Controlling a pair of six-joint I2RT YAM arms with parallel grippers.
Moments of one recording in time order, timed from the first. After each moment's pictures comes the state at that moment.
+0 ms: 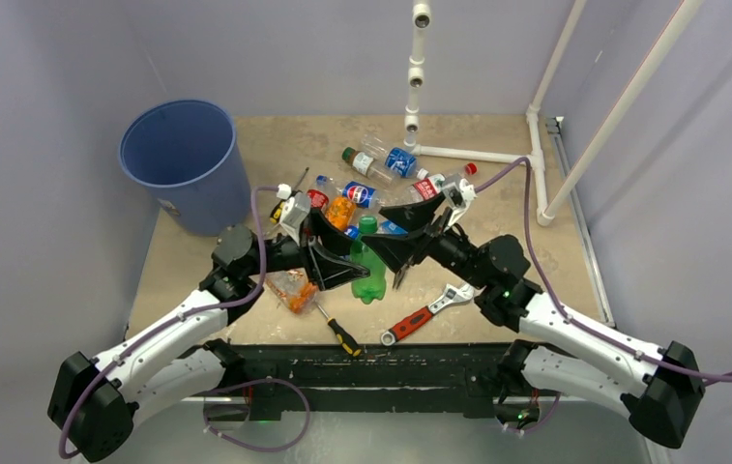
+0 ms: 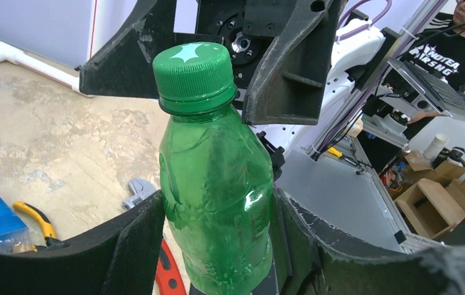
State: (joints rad) left arm -0.64 0.92 0.57 0.61 0.79 -0.61; right arm 0.85 0.93 0.61 0.66 -0.17 0.52
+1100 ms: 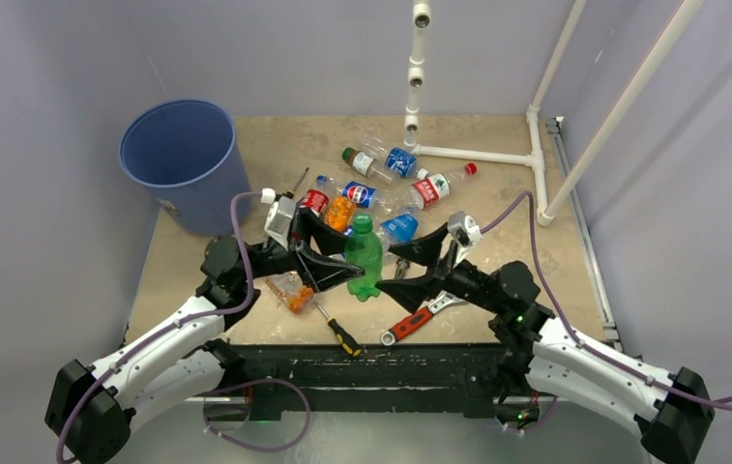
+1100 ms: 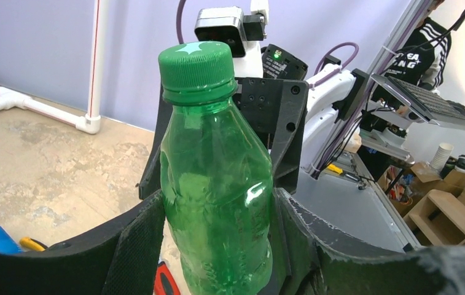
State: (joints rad) left arm -0.64 0.87 0.53 0.75 0.77 -0.65; right arm 0.85 0.69 0.39 0.56 -0.30 0.46
